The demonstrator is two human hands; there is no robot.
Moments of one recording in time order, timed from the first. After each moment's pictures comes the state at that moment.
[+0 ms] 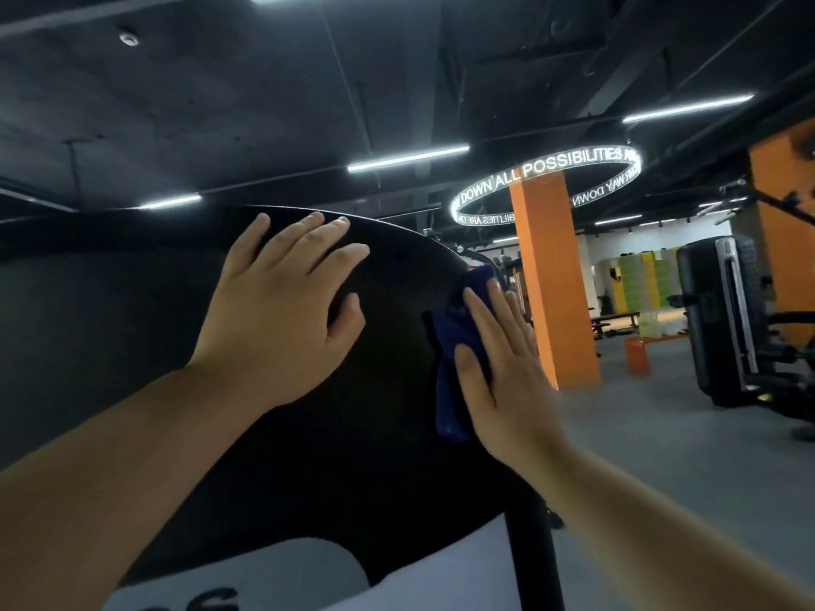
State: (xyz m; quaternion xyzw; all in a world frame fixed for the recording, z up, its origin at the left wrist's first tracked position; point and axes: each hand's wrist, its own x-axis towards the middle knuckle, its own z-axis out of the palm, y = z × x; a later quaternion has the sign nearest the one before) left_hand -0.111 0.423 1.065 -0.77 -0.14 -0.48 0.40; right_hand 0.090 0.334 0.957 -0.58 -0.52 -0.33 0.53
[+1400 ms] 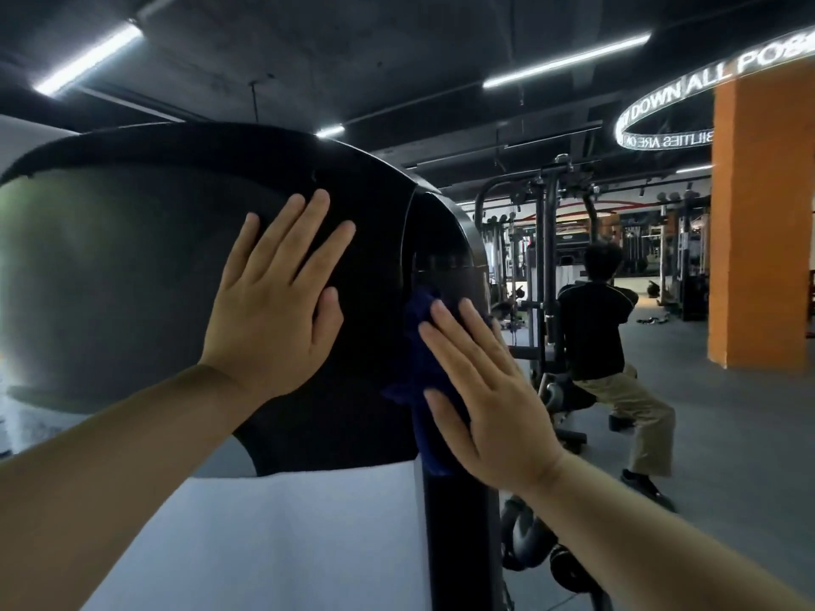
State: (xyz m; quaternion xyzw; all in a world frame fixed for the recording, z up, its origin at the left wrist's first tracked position) left_hand -0.044 0.388 0.987 -0.73 -0.27 -0.45 0.44; right_hand 0.179 0.339 0.890 -0.36 -0.73 -0.36 0.46
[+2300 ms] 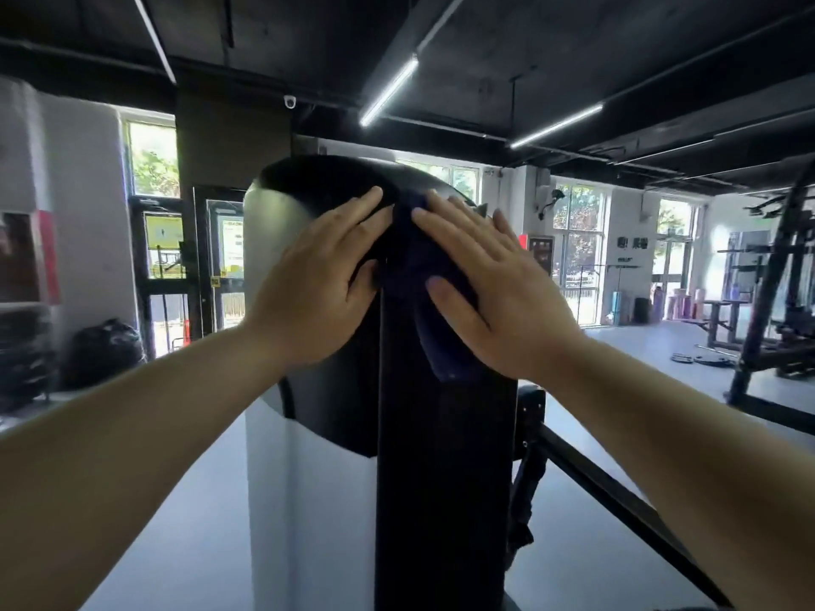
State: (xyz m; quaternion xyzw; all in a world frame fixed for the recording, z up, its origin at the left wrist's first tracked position) left_hand 0.043 0.317 1.013 -0.68 -0.49 -0.38 0.39; right_hand 0.243 0.395 1.009 -0.11 -0.85 -0.18 0.49
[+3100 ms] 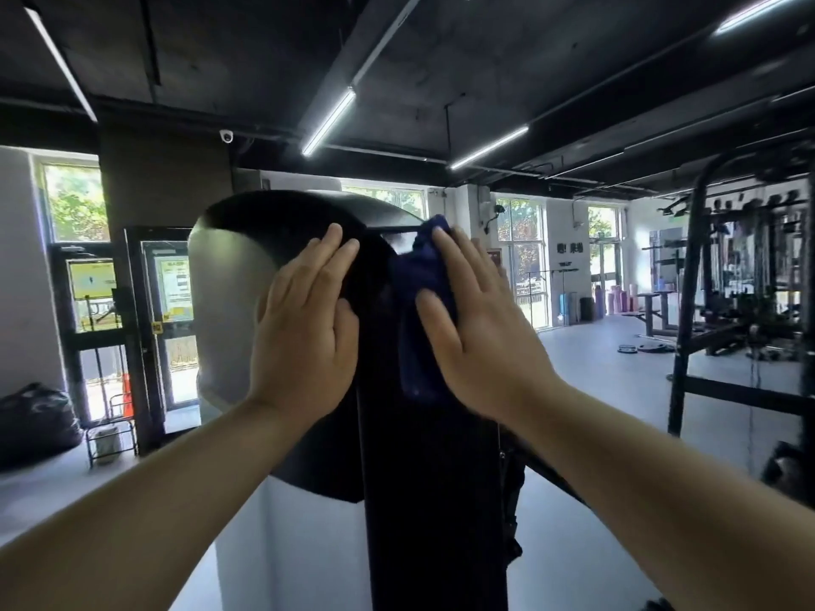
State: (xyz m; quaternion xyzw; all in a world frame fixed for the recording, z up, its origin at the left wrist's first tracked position) left_hand 0.048 0.349 0.990 -0.63 -0.46 -0.47 0.42; right_hand 0.233 0.378 0.987 -0.27 -0.80 -0.05 0.54
